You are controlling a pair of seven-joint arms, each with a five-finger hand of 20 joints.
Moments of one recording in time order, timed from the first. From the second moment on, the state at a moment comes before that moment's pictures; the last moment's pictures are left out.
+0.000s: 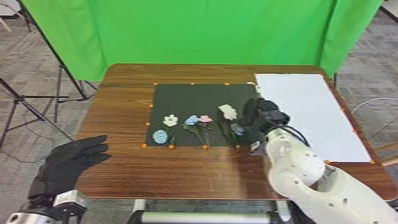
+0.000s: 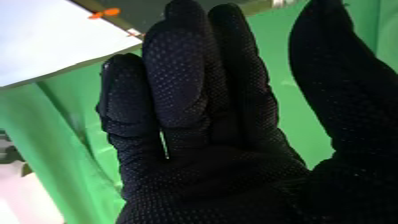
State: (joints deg) left arm 150.1 -52.3 -107.8 -129.2 37.9 7.3 17.5; right arm -79.1 -46.4 49.2 -112.7 -123.8 4.0 39.8
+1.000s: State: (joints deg) left arm 148.1 -51.7 -104.9 -130.4 40.0 14.3 19.2; right arm -103.4 -62.4 79.4 -121.4 -81.6 -1.2 18.8
